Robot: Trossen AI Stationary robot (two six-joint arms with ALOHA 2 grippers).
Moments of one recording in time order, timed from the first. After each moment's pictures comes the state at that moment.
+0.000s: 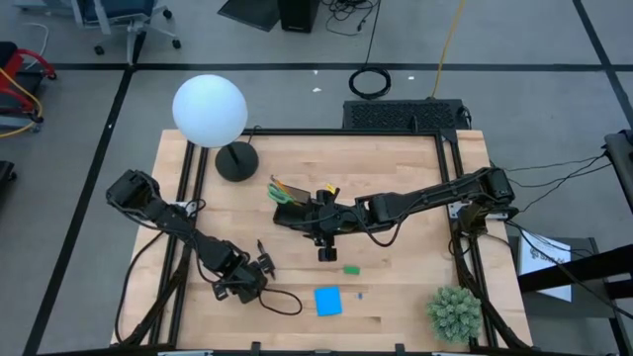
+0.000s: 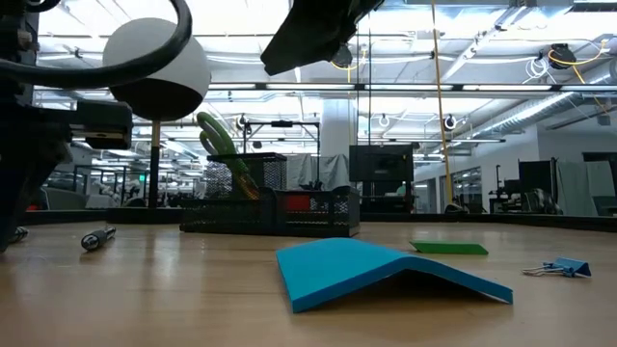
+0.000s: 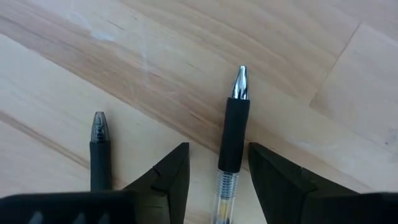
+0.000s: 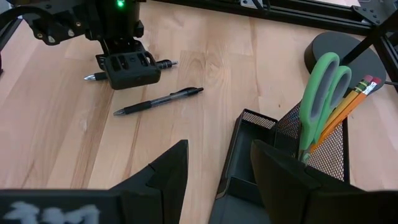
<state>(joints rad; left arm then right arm) -0.58 1.63 0.83 -0.51 0.06 0.48 0.17 1.77 1.41 -0.34 0.19 -0.01</state>
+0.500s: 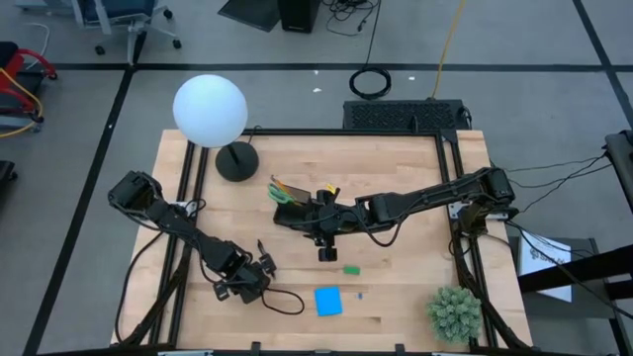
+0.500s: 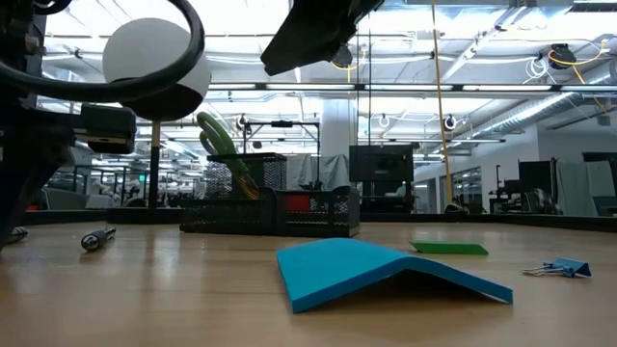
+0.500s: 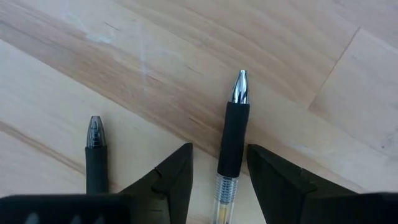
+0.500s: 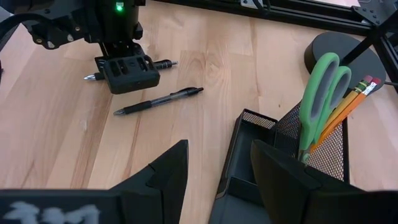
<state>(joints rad) -0.58 1.70 0.84 -0.50 0.10 0.47 0.17 1.77 1.41 -0.34 0.19 -0.01</state>
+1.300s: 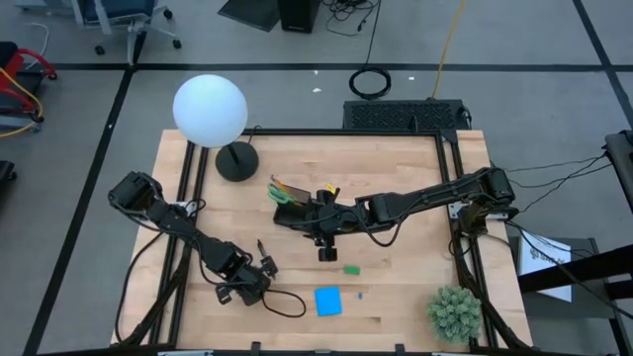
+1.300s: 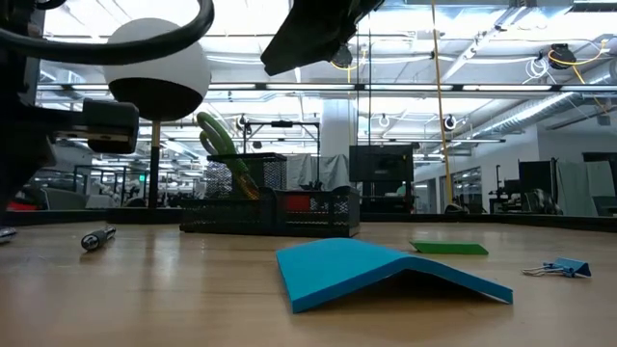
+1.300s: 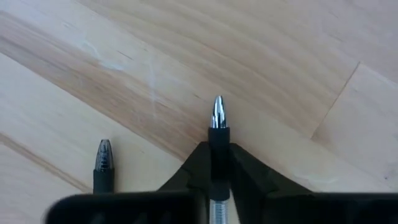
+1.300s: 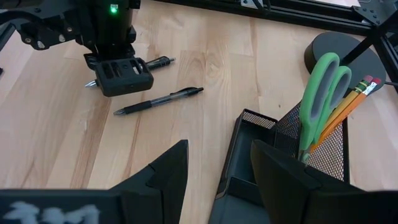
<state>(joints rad) -0.58 1.70 0.83 -0.44 0.11 0.44 0.17 1.77 1.41 -0.34 0.19 -0.01</state>
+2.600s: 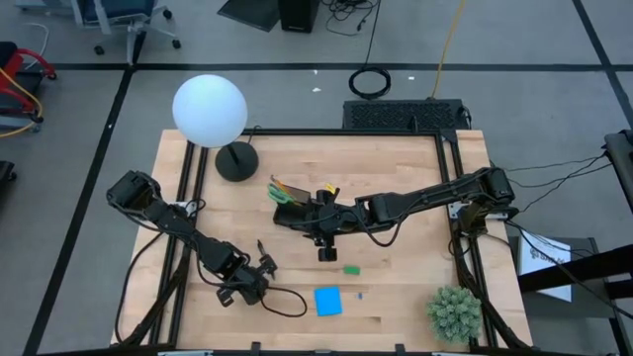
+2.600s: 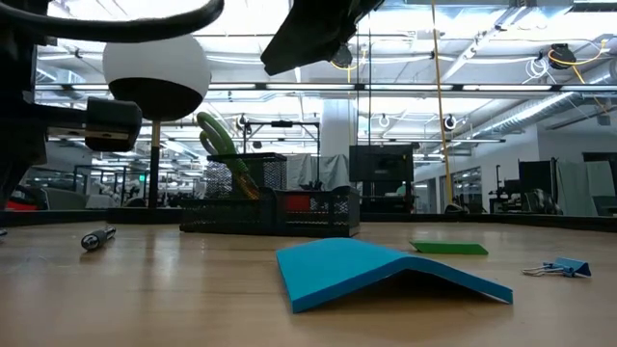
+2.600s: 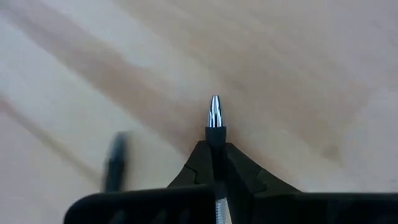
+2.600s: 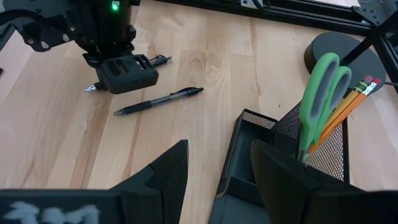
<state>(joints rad) -0.59 1.64 0.82 -0.41 0.05 0.34 0.17 1.77 1.41 -0.34 0.19 -0.02</state>
